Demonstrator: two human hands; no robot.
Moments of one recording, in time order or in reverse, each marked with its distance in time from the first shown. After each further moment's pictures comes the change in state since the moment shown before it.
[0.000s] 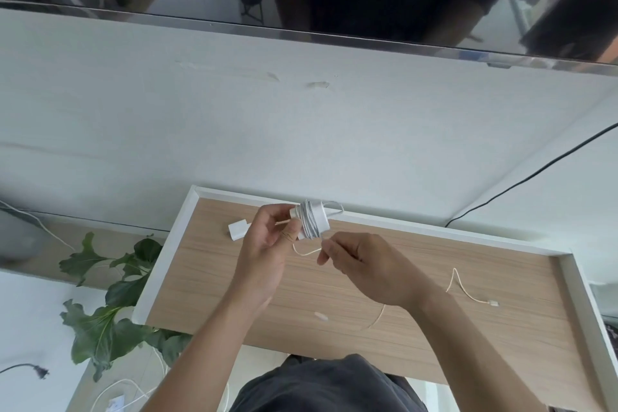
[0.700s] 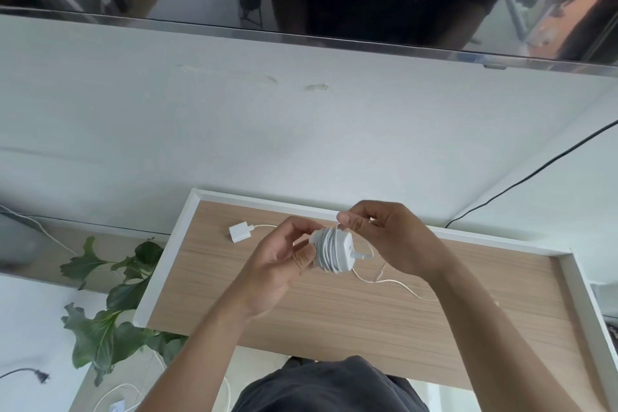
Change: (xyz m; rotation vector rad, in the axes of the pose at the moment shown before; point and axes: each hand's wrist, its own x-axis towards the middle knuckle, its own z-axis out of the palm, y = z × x) left_hand -0.011 0.012 -0.005 -0.054 -0.421 -0.114; right_hand 0.005 -0.014 -0.045 0.078 0.162 0.049
